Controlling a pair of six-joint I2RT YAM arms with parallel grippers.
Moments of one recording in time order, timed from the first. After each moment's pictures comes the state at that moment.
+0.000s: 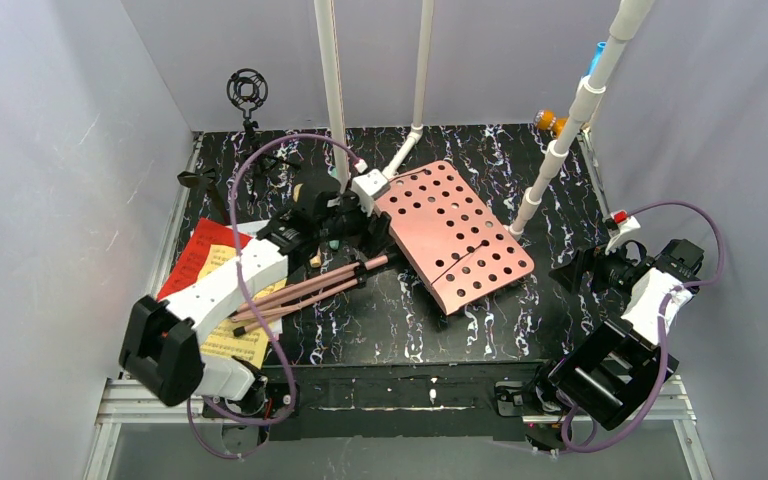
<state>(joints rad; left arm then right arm) -0.60 1.41 1.04 -0.16 0.35 0.11 -0.75 1.18 0.79 -0.82 -1.05 -0.87</state>
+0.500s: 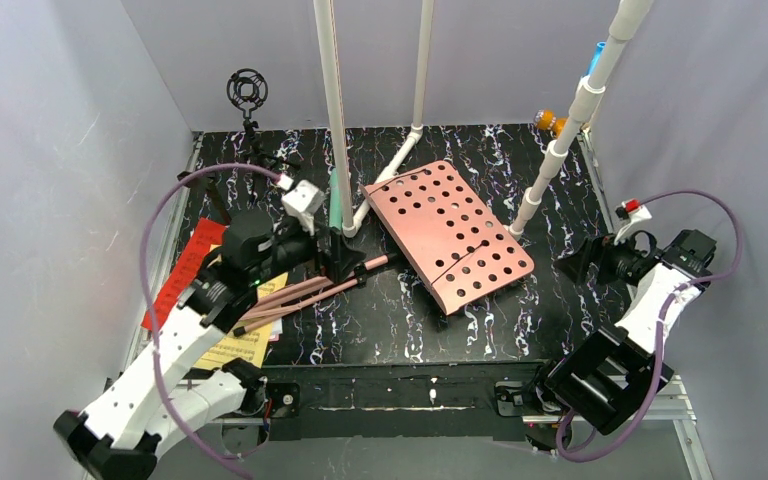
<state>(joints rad) -0.59 0.87 0.92 -0.36 0.28 -0.17 -0.75 1.16 0.86 -0.91 -1.06 -0.84</state>
